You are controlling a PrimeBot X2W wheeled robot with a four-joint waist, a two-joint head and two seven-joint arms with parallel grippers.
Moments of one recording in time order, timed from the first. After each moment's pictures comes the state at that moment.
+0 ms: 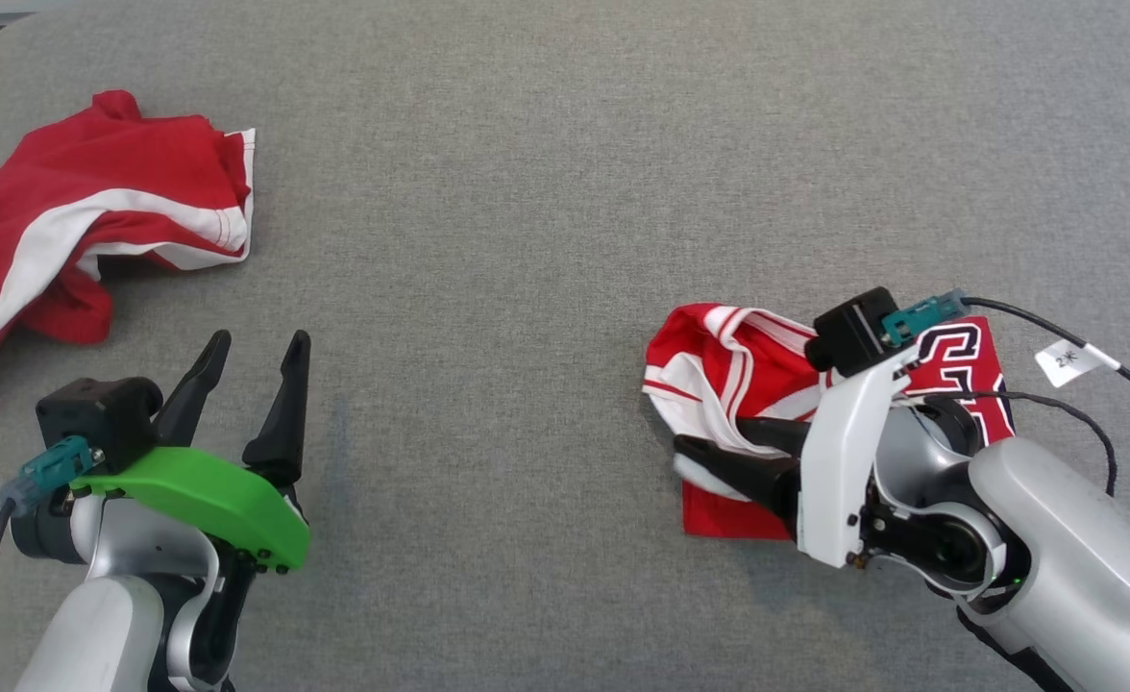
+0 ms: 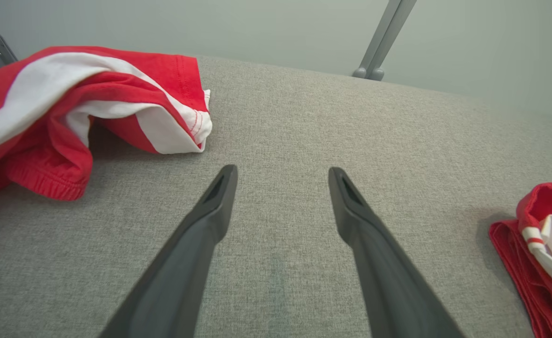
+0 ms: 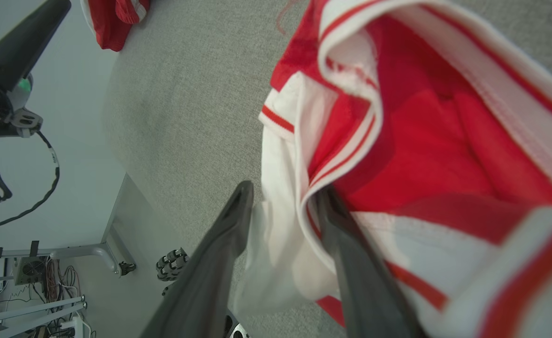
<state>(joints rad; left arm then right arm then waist) -0.15 0.26 -0.27 -0.12 -0.58 0.12 0.12 -0.36 -0.46 0.71 -0.08 0.99 -0.04 0.56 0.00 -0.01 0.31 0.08</state>
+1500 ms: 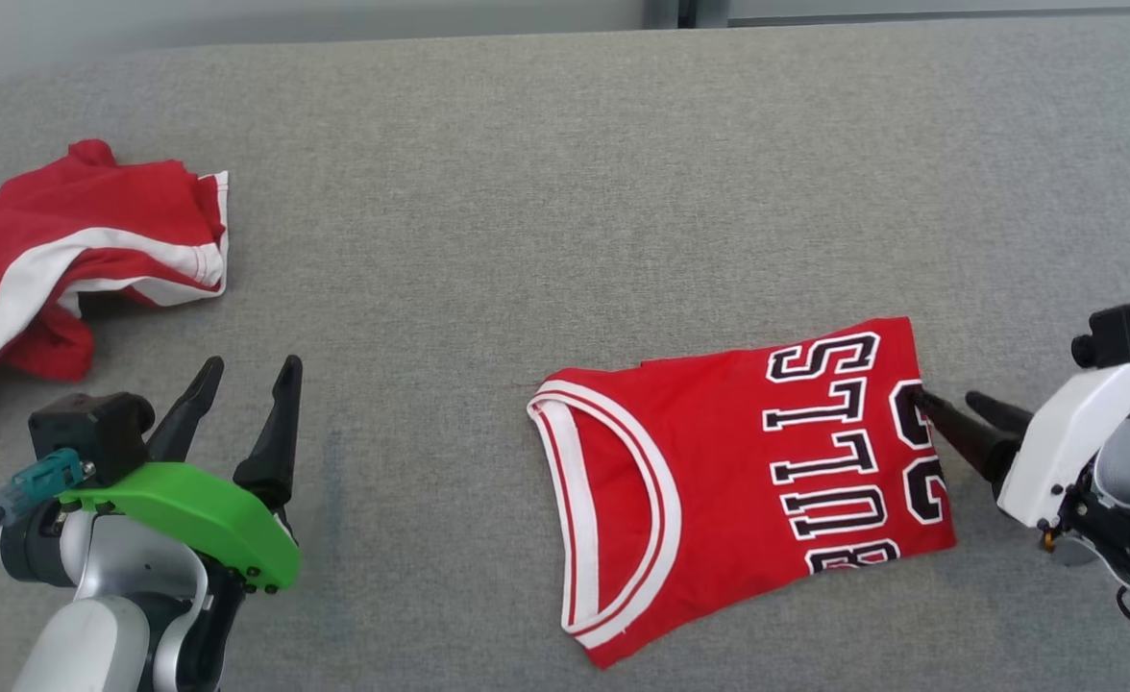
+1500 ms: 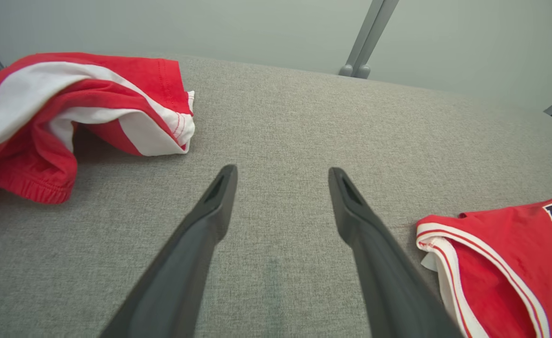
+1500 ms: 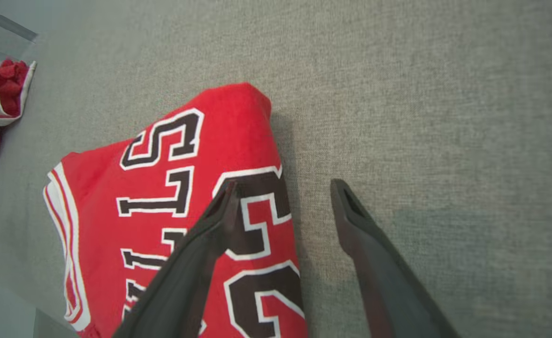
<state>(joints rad) -0.10 0.27 -0.23 -0.15 -0.59 0.12 0.18 -0.21 -0.60 0.46 0.08 1.04 -0.08 0.38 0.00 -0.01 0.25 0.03</state>
